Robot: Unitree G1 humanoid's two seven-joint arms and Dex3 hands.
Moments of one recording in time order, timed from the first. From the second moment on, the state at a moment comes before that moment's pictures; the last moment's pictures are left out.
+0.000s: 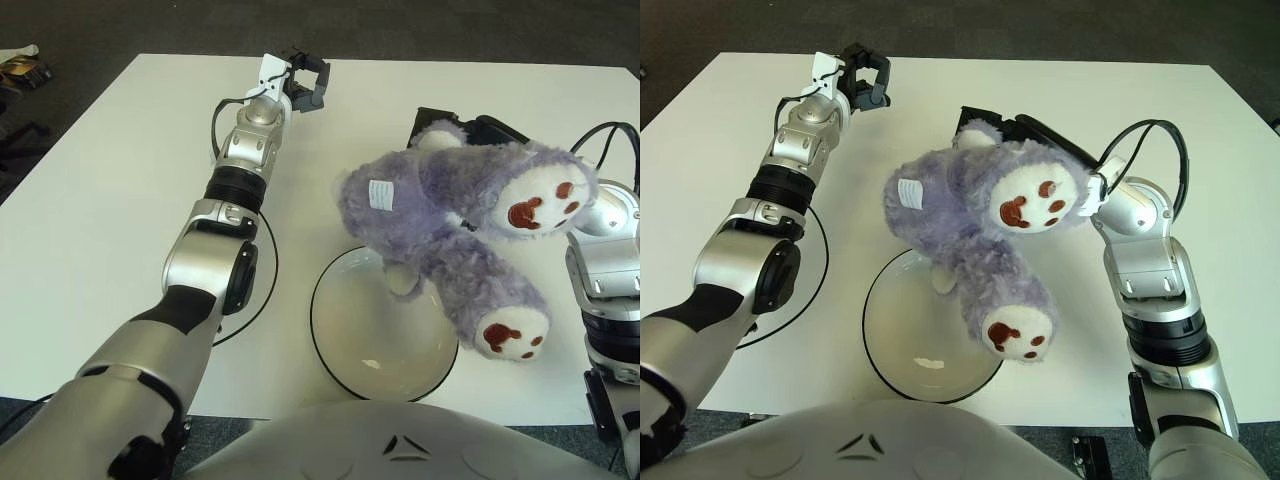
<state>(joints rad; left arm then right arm) -1.02 0.10 0.02 0.76 0.03 0.22 -0.02 -0.33 -0.59 0.02 -0.51 -0.06 0.12 0.63</state>
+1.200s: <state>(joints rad) -1.06 0.09 0.01 0.81 0.03 0.21 -0.02 -0.30 -0.61 0.02 -0.44 -0.12 -0.17 0.55</state>
